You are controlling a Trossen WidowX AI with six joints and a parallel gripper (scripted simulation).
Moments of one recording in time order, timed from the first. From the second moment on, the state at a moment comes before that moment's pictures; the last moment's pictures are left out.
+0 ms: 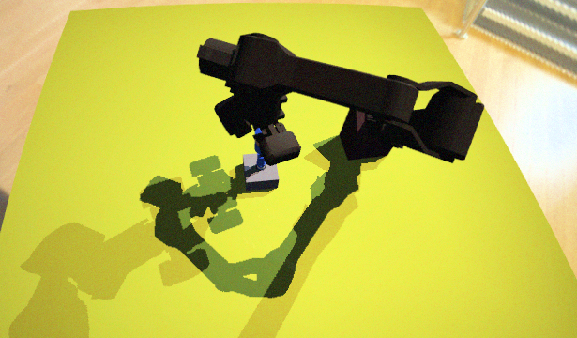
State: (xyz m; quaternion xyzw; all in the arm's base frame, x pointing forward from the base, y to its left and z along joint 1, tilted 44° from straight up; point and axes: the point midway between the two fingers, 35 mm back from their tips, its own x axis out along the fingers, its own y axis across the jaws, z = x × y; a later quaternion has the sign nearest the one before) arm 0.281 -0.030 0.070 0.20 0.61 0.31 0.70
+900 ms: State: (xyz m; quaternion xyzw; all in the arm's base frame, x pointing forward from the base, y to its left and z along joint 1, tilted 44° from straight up) arm 0.284 0.000 0.041 0.20 0.61 0.31 0.70
